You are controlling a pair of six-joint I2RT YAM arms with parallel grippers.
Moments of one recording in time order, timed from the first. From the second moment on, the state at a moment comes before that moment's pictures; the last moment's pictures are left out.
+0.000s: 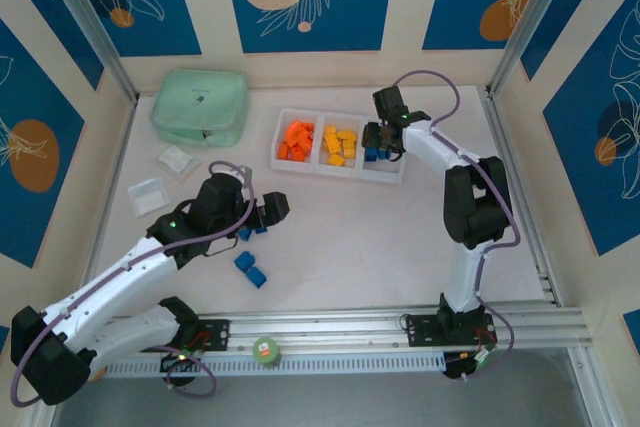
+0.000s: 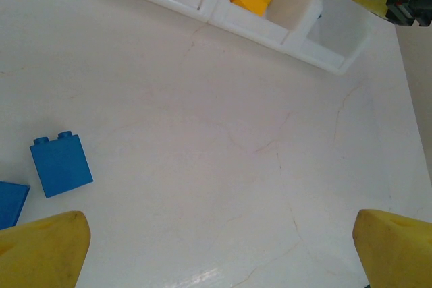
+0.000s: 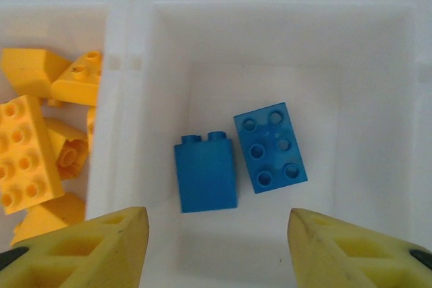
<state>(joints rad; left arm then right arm) -0.67 0.96 0.78 -0.52 0.02 -0.77 0.32 1.92 1.50 -0.58 0.11 0.40</state>
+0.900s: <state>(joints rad) -0.64 0.63 0.76 -0.83 -0.06 -0.75 0.88 1.87 1.39 -0.54 0.02 0.57</state>
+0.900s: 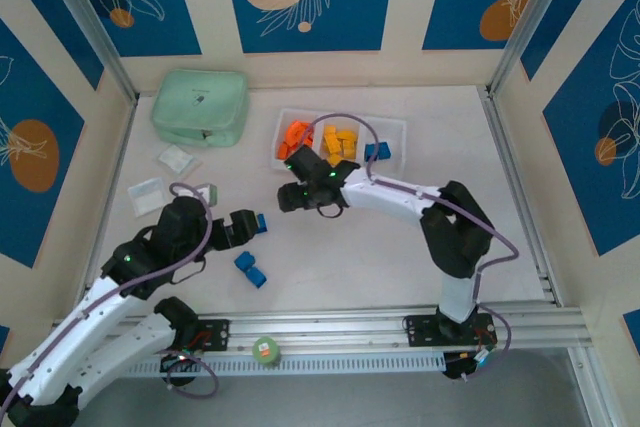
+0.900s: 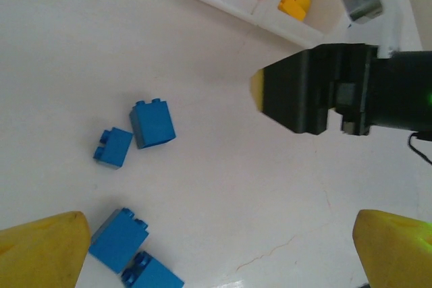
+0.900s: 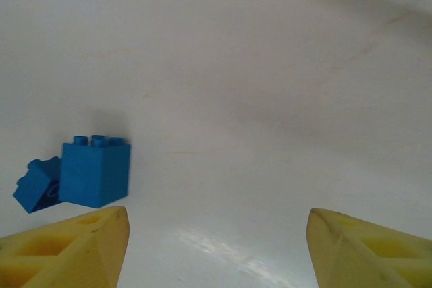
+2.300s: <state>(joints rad) -0.64 0.55 0.76 -0.98 -0.13 -0.76 1.02 2.22 1.71 -0.64 0.07 0.56</state>
